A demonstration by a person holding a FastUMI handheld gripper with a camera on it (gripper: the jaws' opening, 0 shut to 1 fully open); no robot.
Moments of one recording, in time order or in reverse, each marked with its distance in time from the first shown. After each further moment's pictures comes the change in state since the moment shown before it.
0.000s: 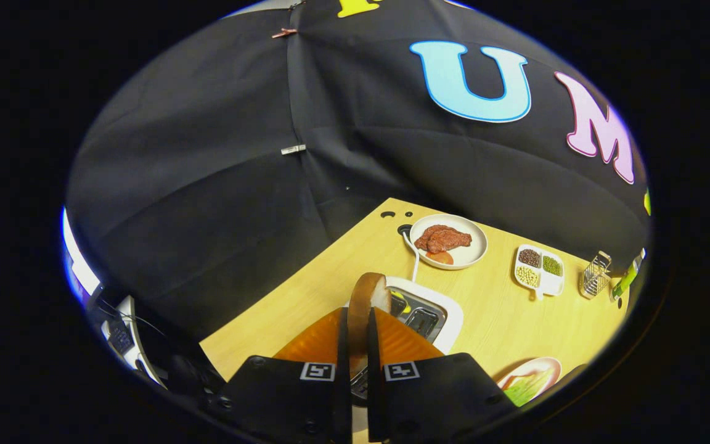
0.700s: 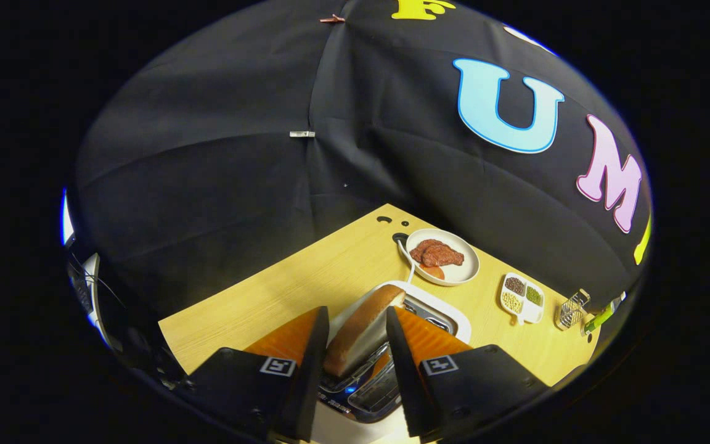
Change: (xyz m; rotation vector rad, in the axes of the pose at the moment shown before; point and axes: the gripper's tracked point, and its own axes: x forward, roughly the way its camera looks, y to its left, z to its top) arm 0.033 0.010 -0.031 -0.222 0.020 -0.105
